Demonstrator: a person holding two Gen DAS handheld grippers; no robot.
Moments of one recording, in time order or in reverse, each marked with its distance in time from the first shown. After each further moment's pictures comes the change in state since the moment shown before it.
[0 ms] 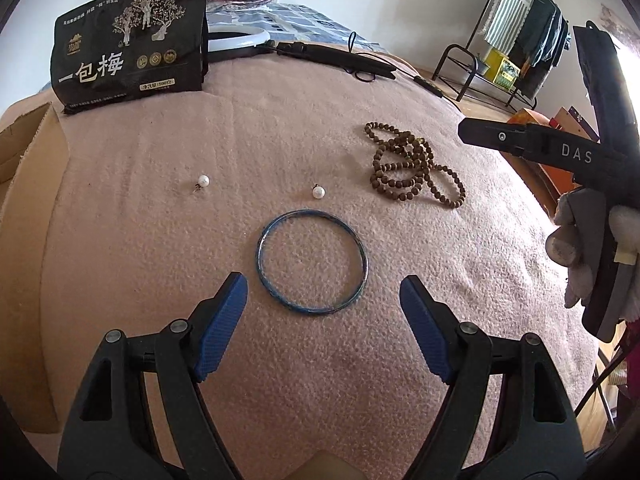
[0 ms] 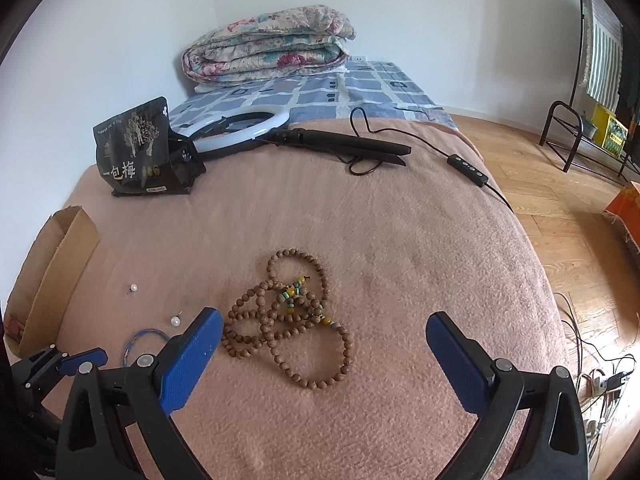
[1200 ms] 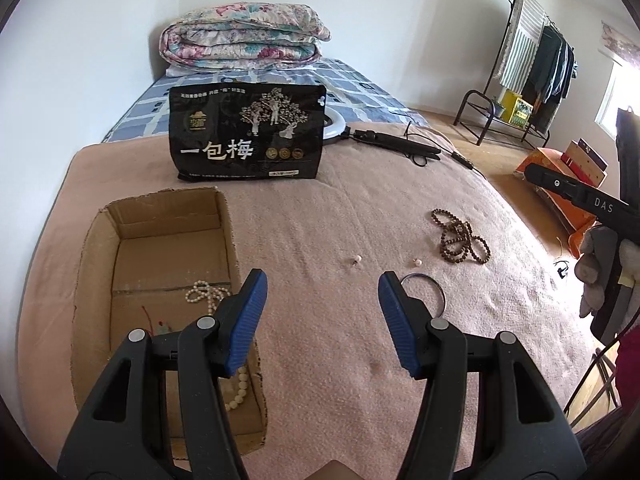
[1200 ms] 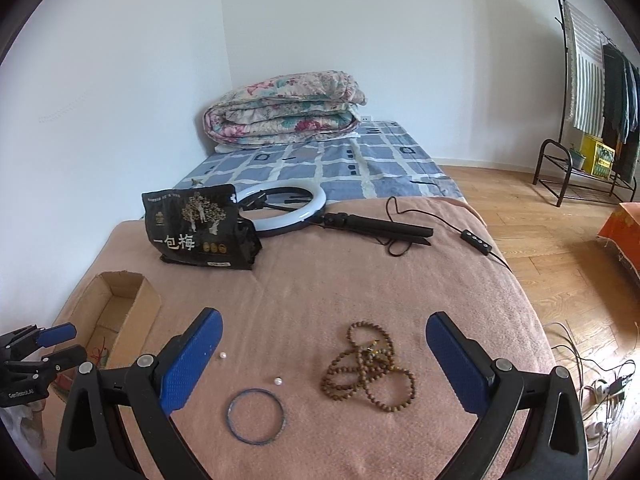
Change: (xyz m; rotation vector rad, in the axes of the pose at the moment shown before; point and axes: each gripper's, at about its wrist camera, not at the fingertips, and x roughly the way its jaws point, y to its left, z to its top) left arm -0.146 0.104 0.033 -0.002 -0.149 0.075; right arm -0.090 0.076 0.034 0.032 -0.201 -0.008
